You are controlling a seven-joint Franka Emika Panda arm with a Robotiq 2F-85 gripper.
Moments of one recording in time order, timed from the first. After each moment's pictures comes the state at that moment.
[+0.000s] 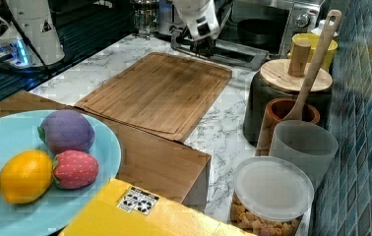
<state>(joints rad) -0.12 0.28 0.14 -2.23 0.92 0.73 -1.33</state>
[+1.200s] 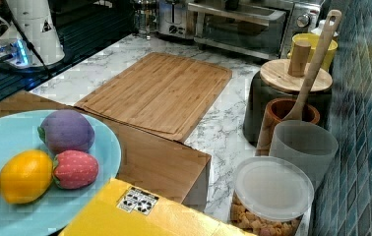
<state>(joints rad) 0.11 0.21 0.25 -2.01 0.09 0.72 -0.43</state>
